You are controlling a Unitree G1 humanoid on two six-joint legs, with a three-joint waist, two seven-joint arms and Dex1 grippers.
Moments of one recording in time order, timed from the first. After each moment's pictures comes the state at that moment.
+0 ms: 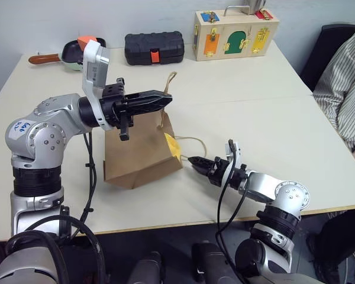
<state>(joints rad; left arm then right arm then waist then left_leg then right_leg) -0.84 0.63 0.14 -0.07 -0.82 0.84 -0.98 -0.59 0.14 -0.73 -0.01 1.00 1.61 -0.08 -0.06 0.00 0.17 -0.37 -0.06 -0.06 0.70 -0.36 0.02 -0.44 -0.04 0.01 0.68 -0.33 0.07</state>
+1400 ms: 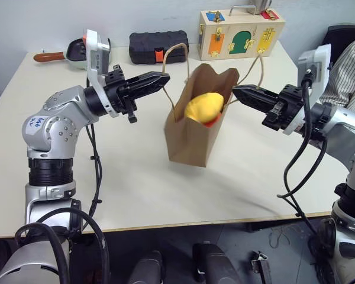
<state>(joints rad) -0.91 0.53 0.13 0.11 -0.68 0.64 -0.92 -0.73 -0.65 -0.28 -0.43 0.94 1.07 0.47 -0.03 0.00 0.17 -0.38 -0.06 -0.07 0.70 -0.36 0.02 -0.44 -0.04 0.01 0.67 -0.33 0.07</state>
